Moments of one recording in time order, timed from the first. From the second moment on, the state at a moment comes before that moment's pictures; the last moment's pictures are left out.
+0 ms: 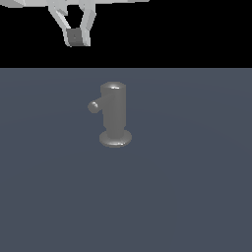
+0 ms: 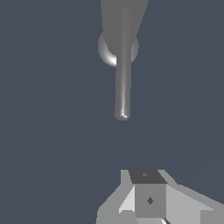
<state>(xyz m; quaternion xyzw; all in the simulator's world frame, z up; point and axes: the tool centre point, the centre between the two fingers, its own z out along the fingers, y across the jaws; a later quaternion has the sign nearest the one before) -0.200 0.064 0.329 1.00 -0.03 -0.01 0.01</state>
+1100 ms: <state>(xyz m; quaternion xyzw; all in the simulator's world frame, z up) -0.148 0.111 0.223 1.00 -0.04 0.00 0.00</state>
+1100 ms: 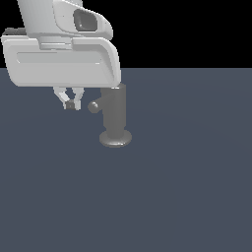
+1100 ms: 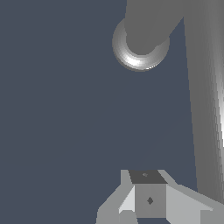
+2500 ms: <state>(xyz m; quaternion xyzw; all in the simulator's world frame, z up) -0.133 0.014 0.233 1.00 -0.03 0.01 0.00</state>
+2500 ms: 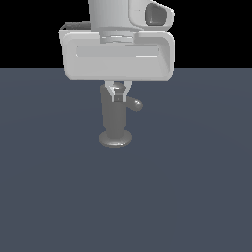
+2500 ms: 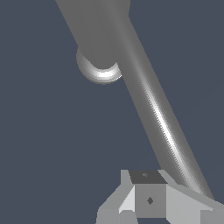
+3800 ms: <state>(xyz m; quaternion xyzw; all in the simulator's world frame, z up) -0.087 -0.077 0.237 1.00 -0.03 0.02 0.00</state>
